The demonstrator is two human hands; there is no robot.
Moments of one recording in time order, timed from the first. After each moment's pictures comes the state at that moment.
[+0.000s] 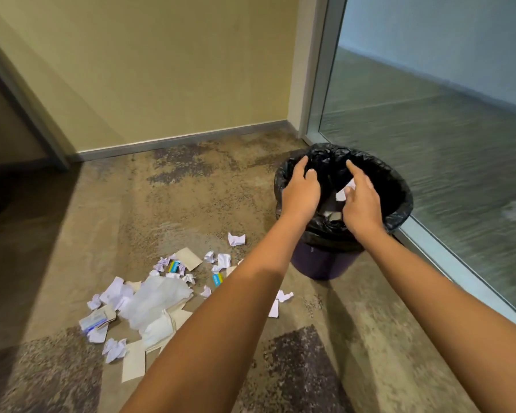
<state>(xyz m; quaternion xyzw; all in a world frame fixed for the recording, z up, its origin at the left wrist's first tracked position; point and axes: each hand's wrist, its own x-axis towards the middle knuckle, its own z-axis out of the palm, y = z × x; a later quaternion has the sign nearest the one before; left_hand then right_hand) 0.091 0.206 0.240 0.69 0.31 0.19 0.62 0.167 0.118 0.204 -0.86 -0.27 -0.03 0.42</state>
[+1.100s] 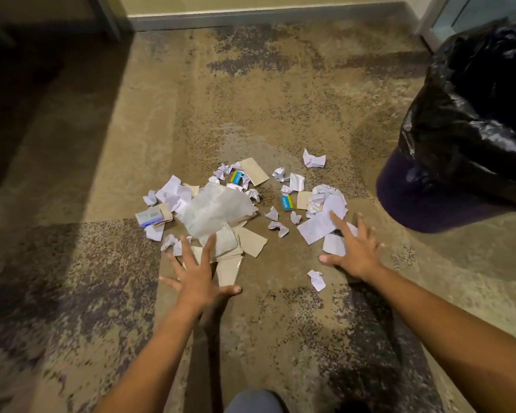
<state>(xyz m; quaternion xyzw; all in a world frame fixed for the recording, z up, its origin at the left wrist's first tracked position) -0.245 0.307 -0.084 0.77 0.56 -0.09 0.29 0.057 0.171 -0.068 -0.88 -0.37 0.28 0.06</state>
